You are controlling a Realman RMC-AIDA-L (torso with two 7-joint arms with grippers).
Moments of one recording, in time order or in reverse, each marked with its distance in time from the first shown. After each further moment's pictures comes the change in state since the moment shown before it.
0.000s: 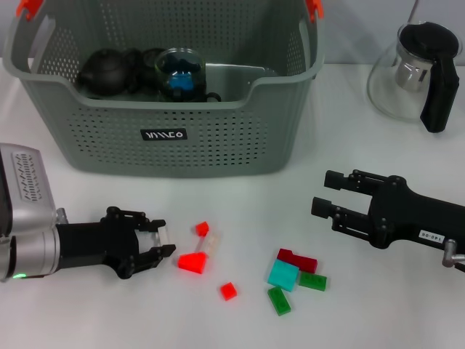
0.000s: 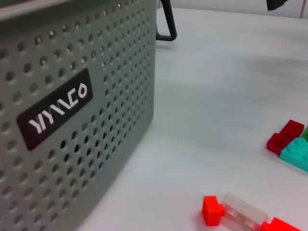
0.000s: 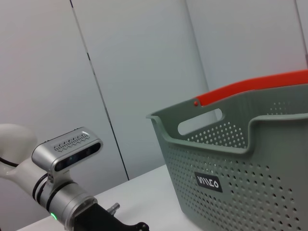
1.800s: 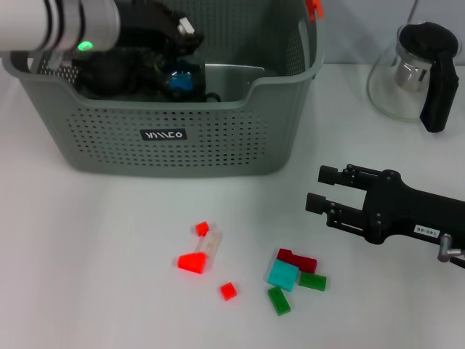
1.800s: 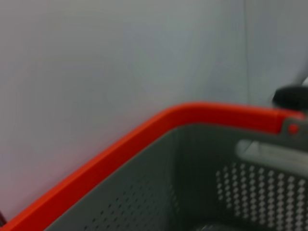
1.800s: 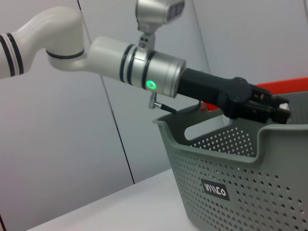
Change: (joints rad) left arm -0.293 0.019 0.471 0.396 -0.059 -0.399 -0.829; right arm 0.018 0.002 0.000 -0.002 0.000 -0.008 0.001
